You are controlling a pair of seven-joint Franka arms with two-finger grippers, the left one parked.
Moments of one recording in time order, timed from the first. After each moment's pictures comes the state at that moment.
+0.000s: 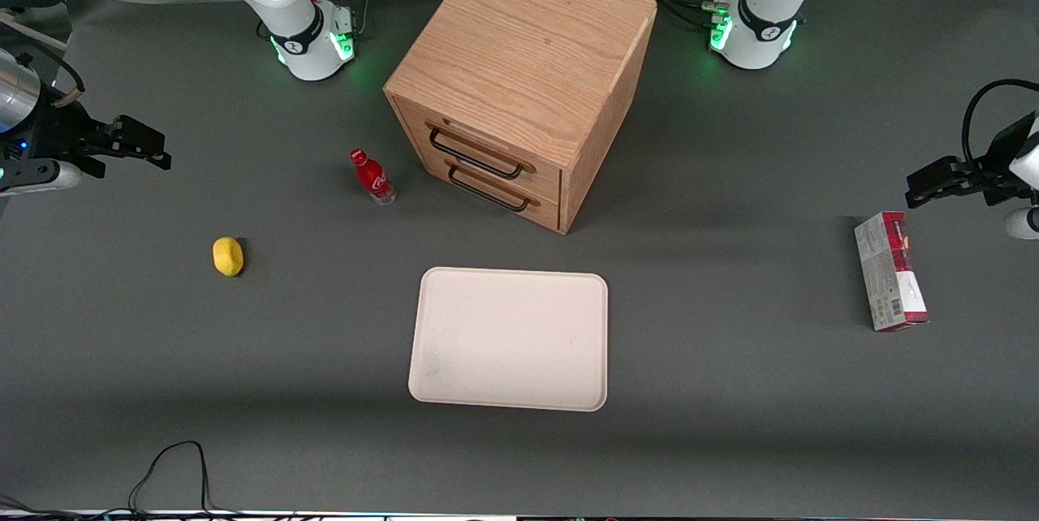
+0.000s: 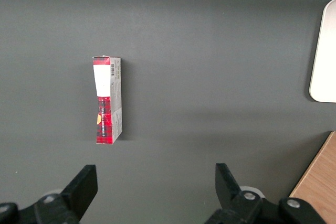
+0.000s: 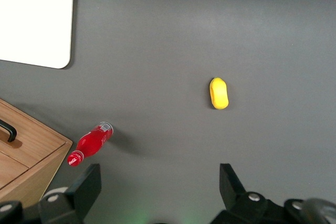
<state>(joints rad) 0.15 -0.07 -0.14 -1.71 0.00 1.58 -0.07</state>
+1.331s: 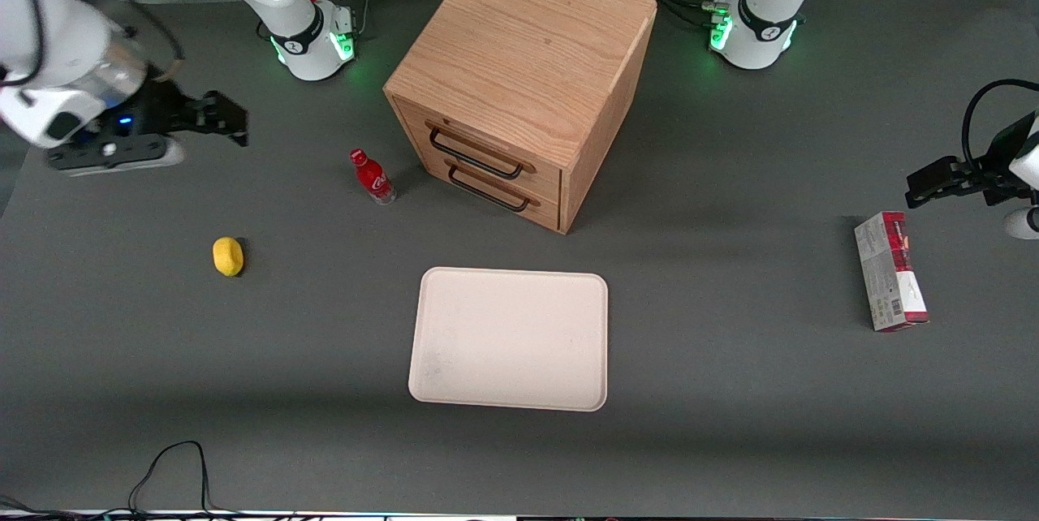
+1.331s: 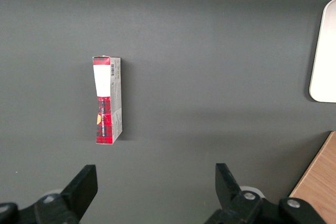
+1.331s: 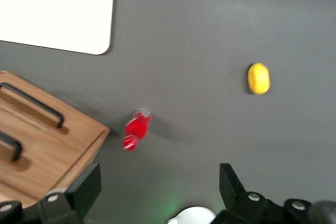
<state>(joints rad) 0.21 -0.06 0.08 -1.66 0.00 1.49 0.22</state>
